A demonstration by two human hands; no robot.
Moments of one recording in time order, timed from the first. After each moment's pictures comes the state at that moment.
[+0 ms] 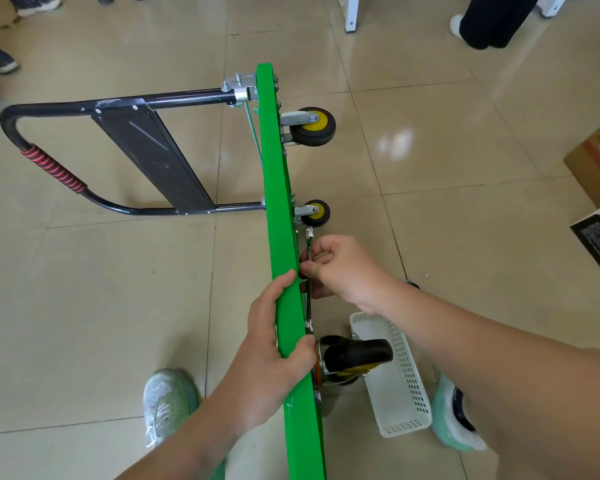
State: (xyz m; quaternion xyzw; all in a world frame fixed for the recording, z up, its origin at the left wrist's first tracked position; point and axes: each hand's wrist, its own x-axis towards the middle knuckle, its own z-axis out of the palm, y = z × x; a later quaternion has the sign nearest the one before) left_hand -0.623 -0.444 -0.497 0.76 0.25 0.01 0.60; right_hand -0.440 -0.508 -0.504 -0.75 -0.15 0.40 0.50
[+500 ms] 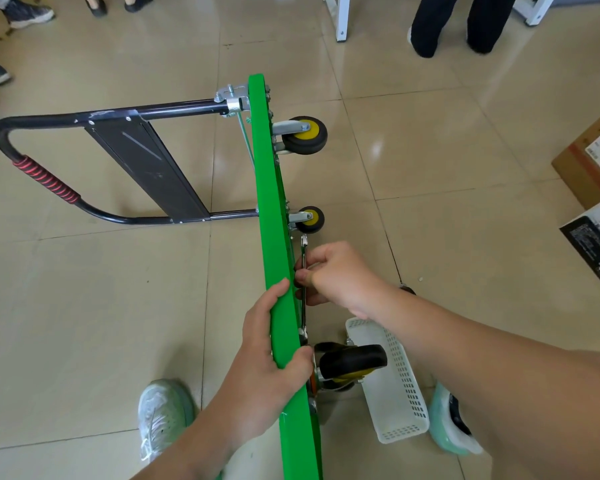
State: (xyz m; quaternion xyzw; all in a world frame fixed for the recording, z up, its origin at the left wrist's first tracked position) left_hand -0.622 -0.448 -0.492 0.76 0.26 0.01 0.60; right_hand -0.437 -0.508 -0.506 -0.75 -0.13 0.42 0.49
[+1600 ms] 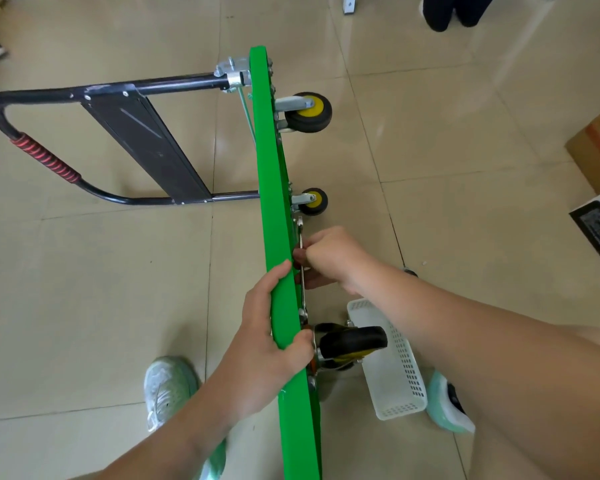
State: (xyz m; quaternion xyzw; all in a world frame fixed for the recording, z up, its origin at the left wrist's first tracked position) left_hand -0.623 -0.445 -0.496 0.77 0.26 0.00 0.59; right_hand -0.430 -0.490 -0.522 -0.75 -0.05 0.47 0.46
